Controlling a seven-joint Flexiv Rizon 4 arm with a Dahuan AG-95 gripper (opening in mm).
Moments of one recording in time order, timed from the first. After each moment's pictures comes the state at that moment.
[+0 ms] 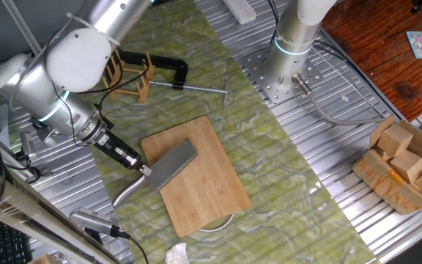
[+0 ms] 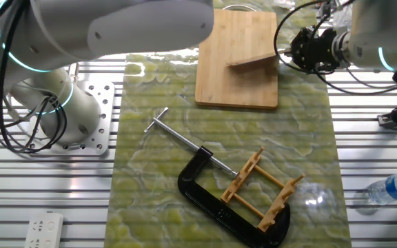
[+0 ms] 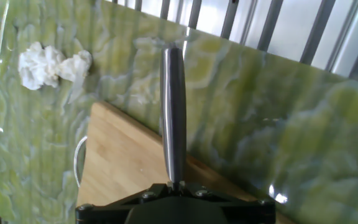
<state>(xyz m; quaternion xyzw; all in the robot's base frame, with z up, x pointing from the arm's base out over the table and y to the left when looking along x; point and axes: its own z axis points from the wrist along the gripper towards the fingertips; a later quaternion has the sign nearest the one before) 0.607 0.160 0.079 0.16 -0.93 -0.27 0.17</state>
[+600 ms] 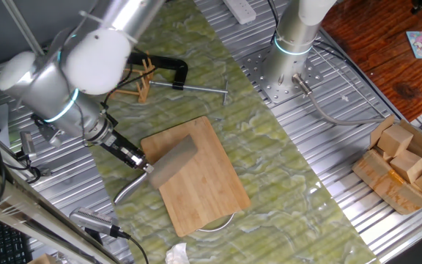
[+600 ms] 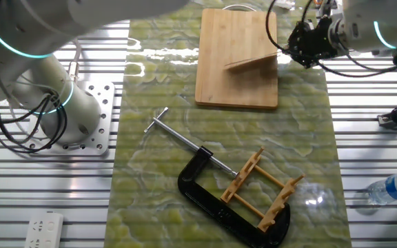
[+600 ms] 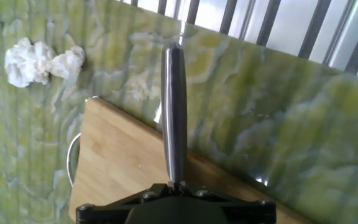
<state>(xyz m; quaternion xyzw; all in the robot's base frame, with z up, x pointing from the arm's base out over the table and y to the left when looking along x) 0.596 0.160 0.090 0.15 -0.95 -0.22 0.15</state>
